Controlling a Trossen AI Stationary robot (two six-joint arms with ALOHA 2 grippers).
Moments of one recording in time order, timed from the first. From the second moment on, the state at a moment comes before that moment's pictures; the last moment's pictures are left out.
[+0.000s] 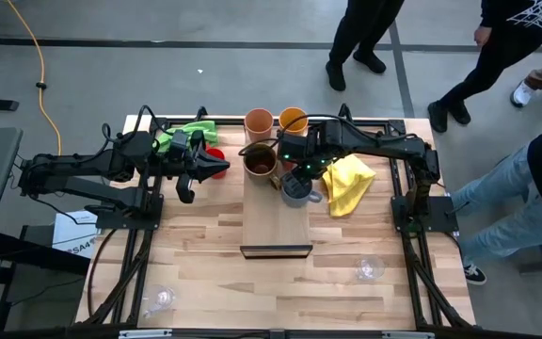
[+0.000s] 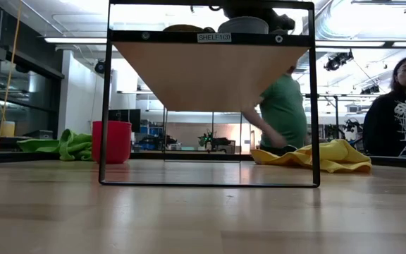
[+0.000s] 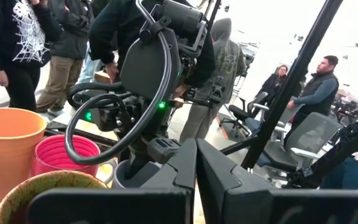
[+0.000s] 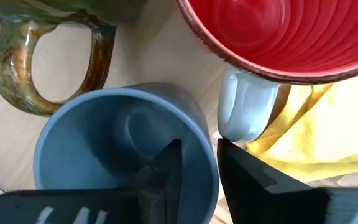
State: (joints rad) left arm 0.14 0.84 0.87 0.02 0.03 -0.32; right arm -0.09 1.88 2.03 -1.50 0.02 0.76
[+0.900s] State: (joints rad) left arm 0.14 0.84 0.86 -0.01 0.03 -0.32; right arm -0.01 1.81 2.18 -1.57 -0.01 0.46
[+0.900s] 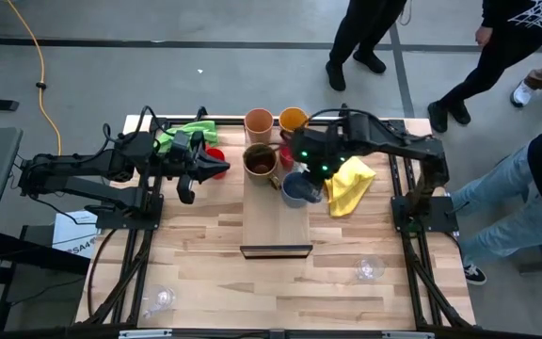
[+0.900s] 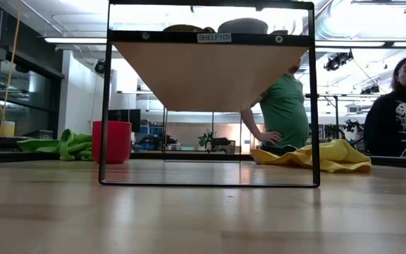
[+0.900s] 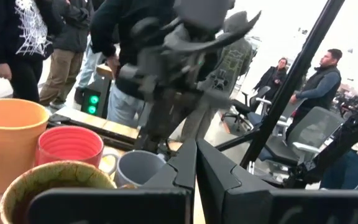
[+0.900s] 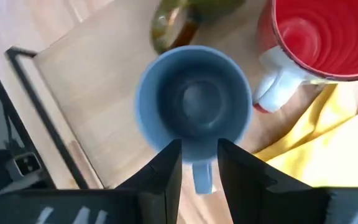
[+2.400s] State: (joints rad) left arm 0.14 0.72 0.86 -0.13 -0.04 -0.26; right arm 0.05 0.67 0.75 -0.03 0.25 0.11
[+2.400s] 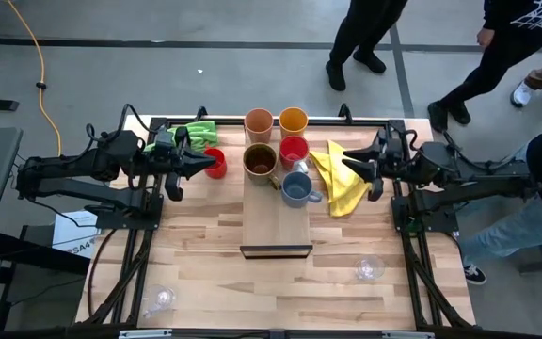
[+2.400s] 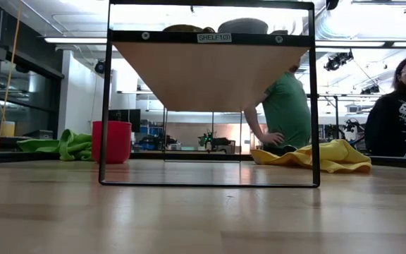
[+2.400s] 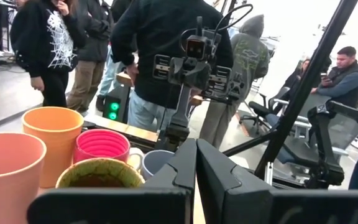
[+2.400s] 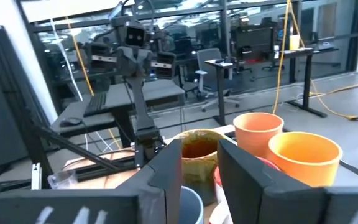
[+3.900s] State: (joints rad) left arm 0.62 1.36 1.14 -1.08 -0.07 -0.35; right arm 0.05 0.67 0.75 -0.09 0.21 0.16
